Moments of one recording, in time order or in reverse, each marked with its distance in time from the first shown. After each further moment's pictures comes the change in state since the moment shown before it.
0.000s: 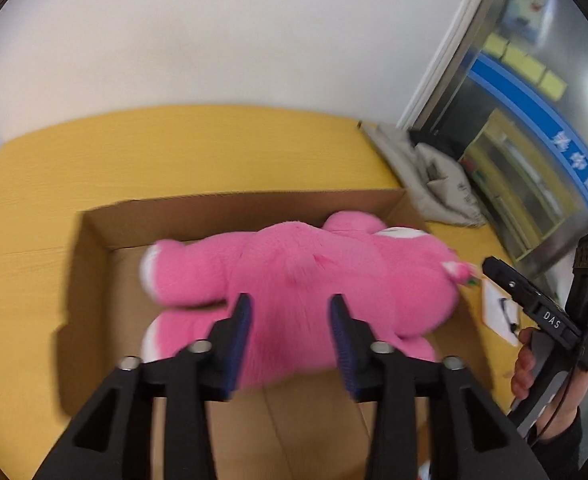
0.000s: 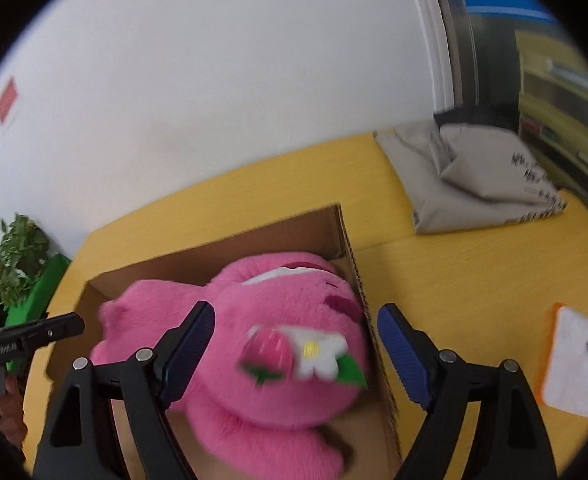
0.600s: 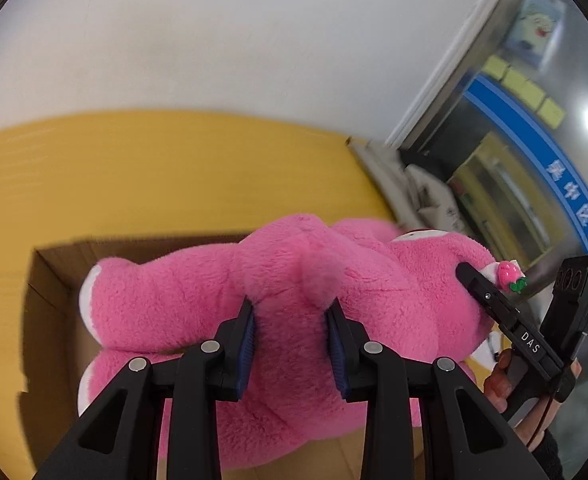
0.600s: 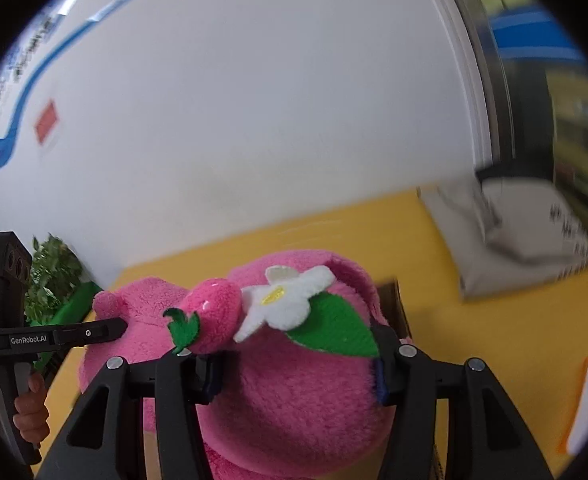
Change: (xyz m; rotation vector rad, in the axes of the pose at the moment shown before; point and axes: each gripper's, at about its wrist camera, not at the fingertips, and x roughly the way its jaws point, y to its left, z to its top) left arm 0.117 0.016 0.052 -0.065 0.077 -0.088; right arm 0.053 0.019 0.027 -0.003 -0.079 0.095
